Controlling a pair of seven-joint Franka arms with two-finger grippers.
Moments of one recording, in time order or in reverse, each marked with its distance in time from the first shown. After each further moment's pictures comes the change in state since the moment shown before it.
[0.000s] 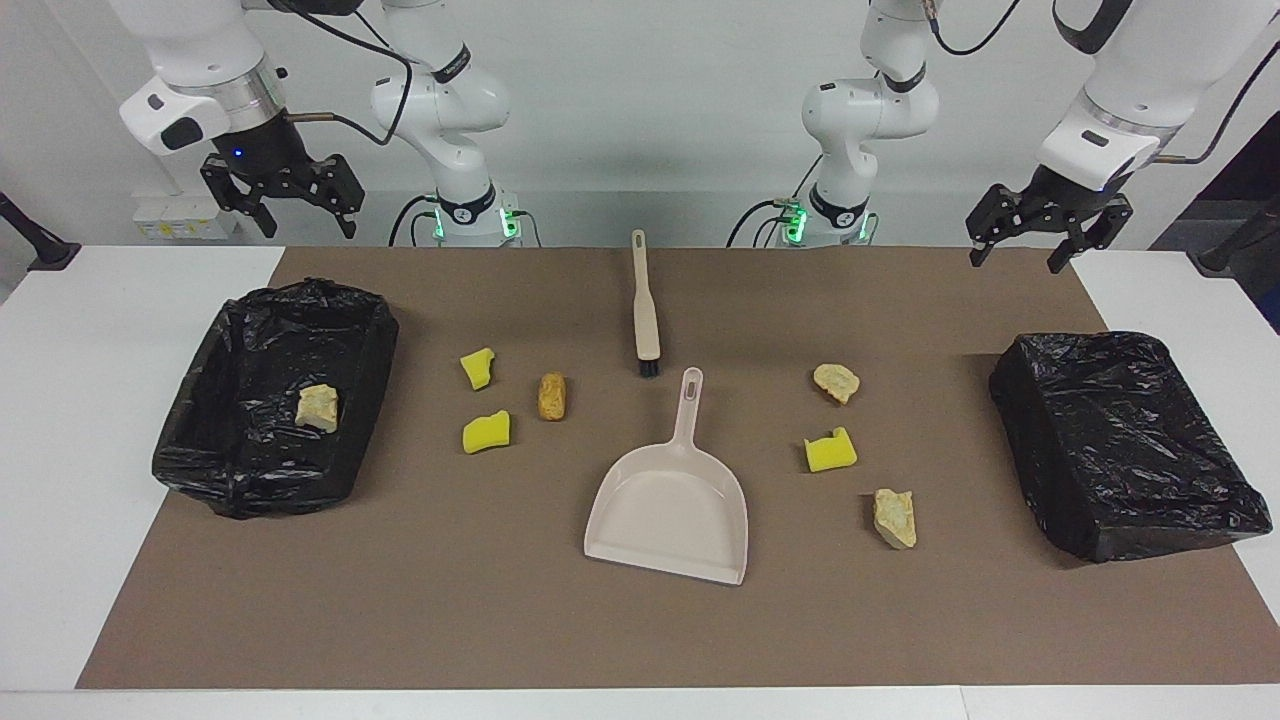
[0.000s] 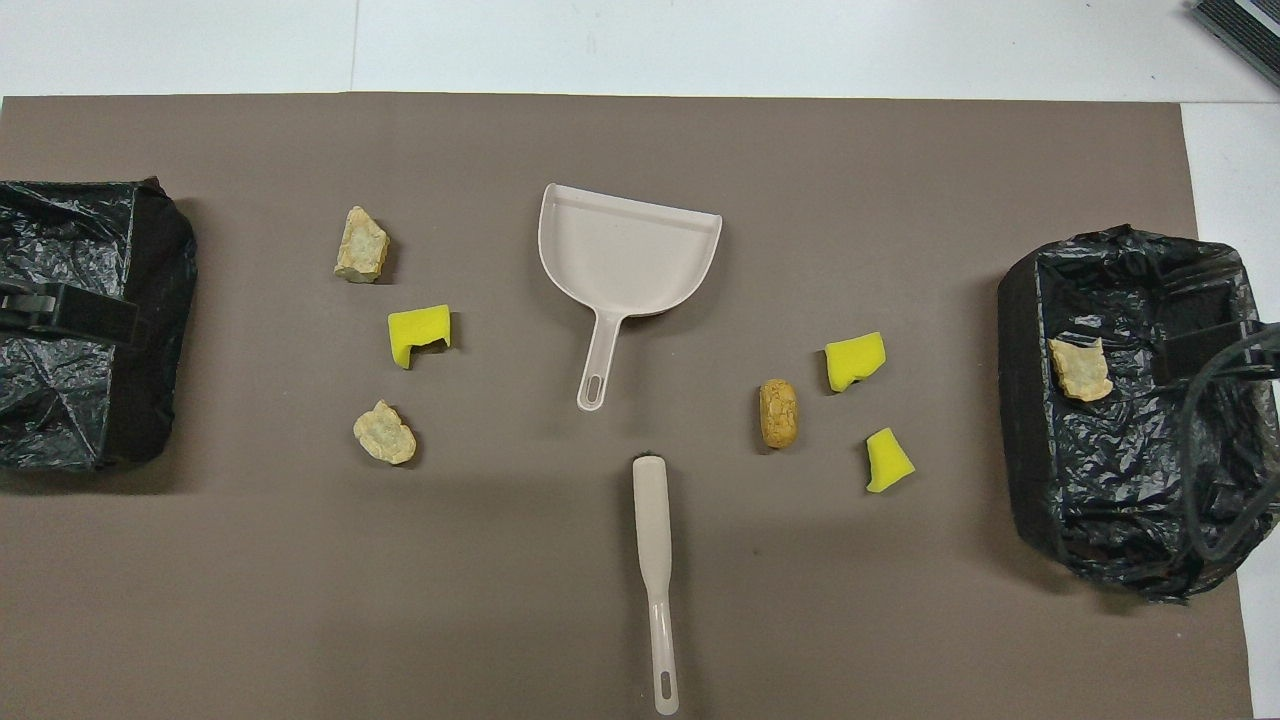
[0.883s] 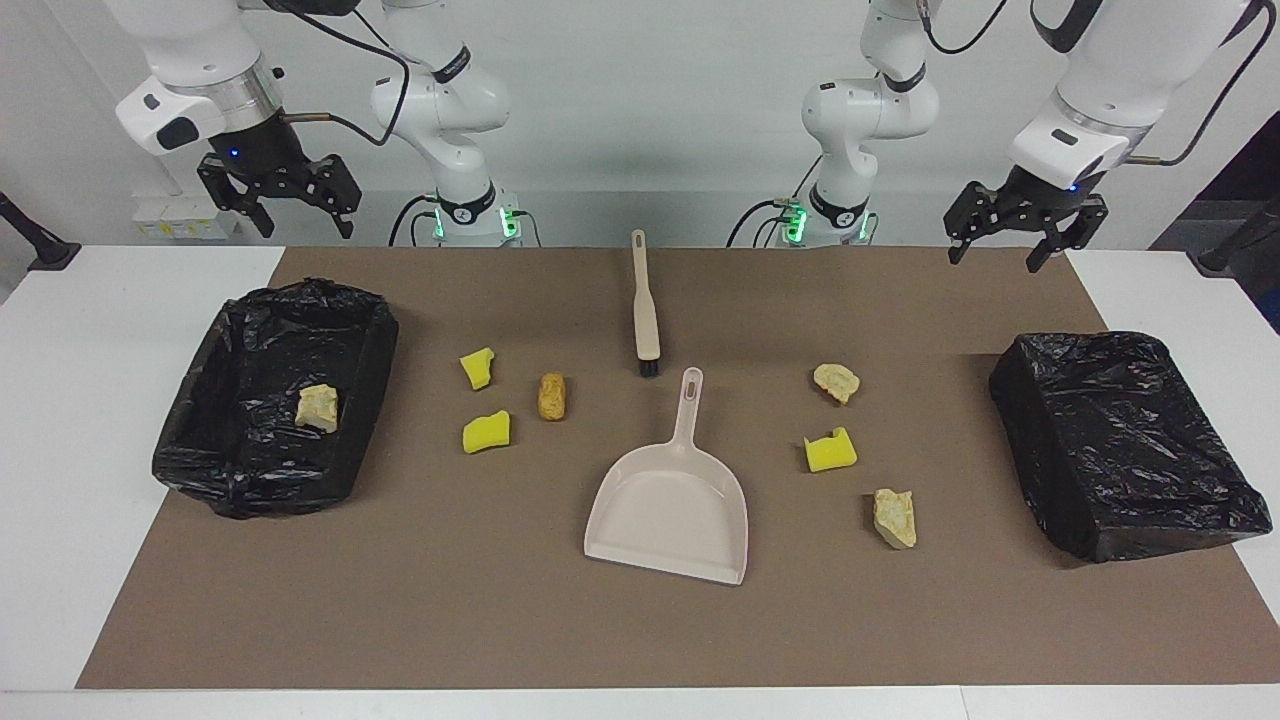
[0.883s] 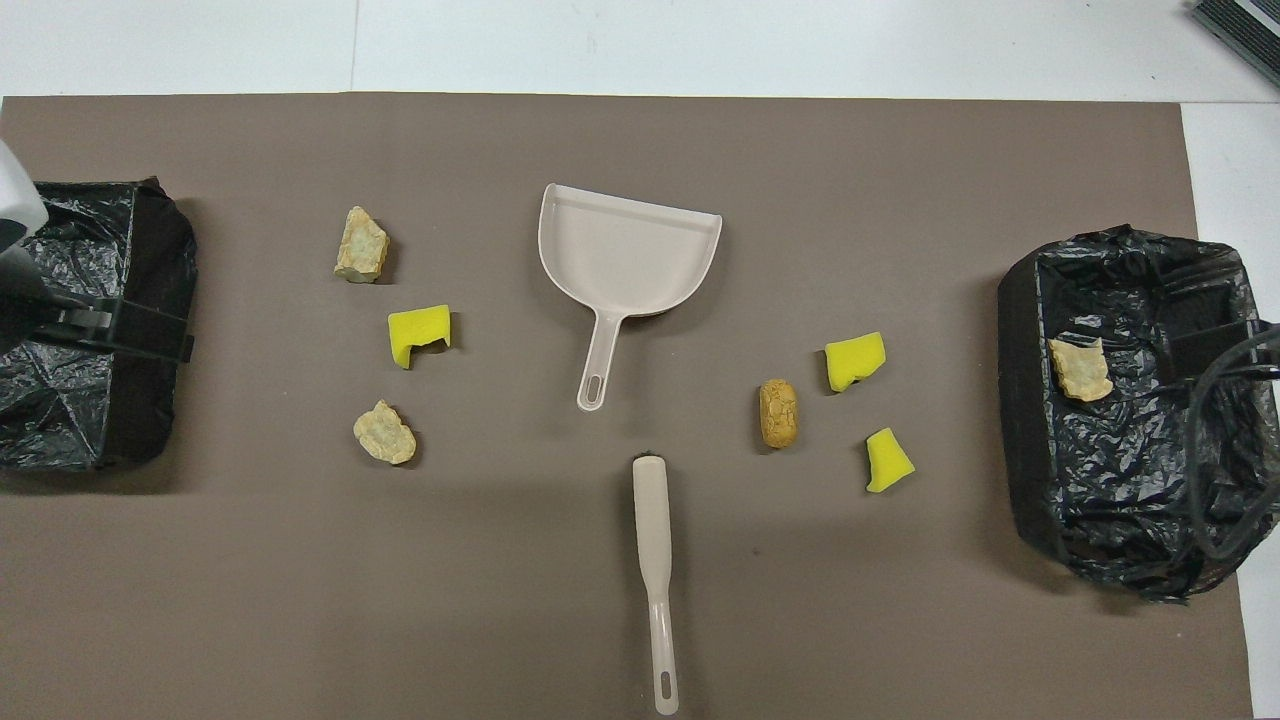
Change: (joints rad) left arm -0.045 -0.022 -0.028 -0.040 -0.006 -0.001 -0.025; right arm -0.007 0.000 0.000 -0.001 -0.001 0.008 0.000
